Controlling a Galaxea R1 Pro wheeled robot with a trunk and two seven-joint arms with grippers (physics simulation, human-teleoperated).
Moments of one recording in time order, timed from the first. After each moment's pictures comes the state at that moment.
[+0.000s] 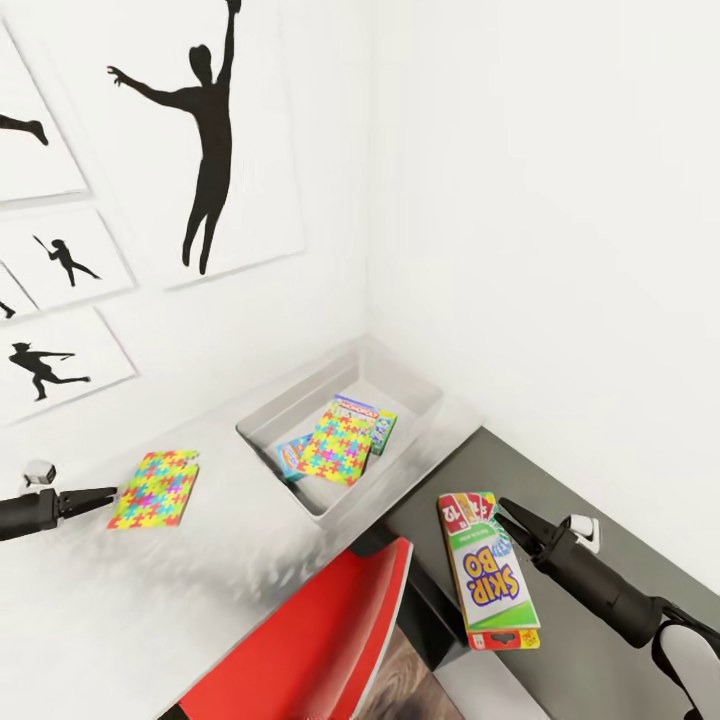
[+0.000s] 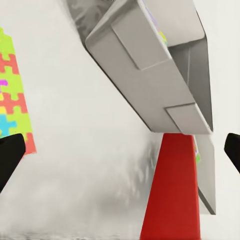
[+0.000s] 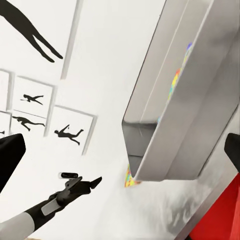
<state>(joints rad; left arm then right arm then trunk) -1.04 0.74 -0.31 -0.06 0.43 0.39 -1.57 -0.08 -0.26 -0.17 -1.57 -1.18 0.71 0.62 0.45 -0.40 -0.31</state>
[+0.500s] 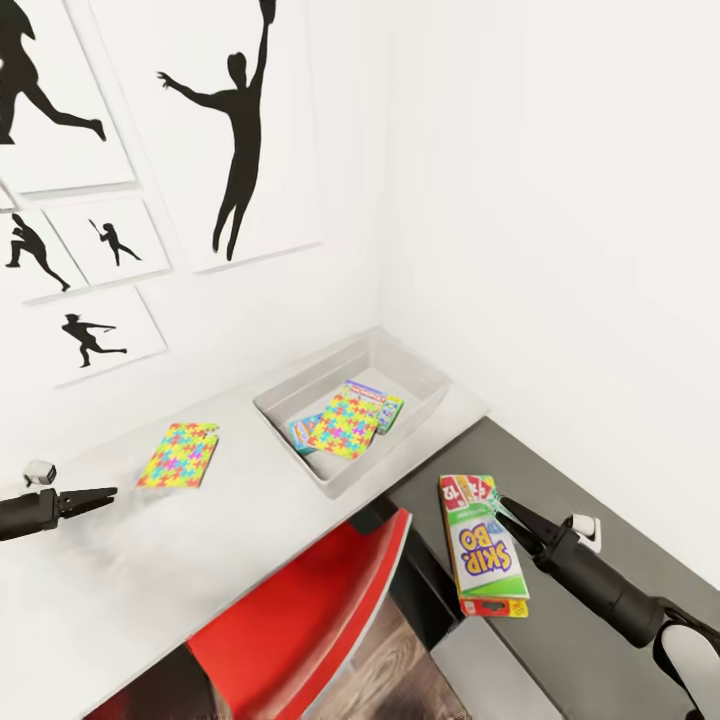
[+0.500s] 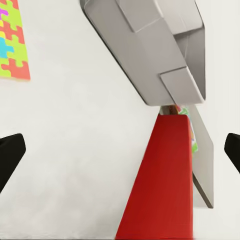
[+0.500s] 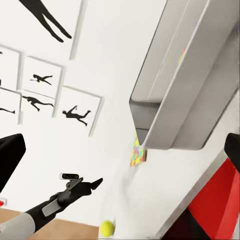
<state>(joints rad) -1.04 0.74 -0.31 -0.06 0.43 0.39 -1.57 -0.08 -0.26 -0.17 -1.57 -1.18 0.71 0.62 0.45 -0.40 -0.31</state>
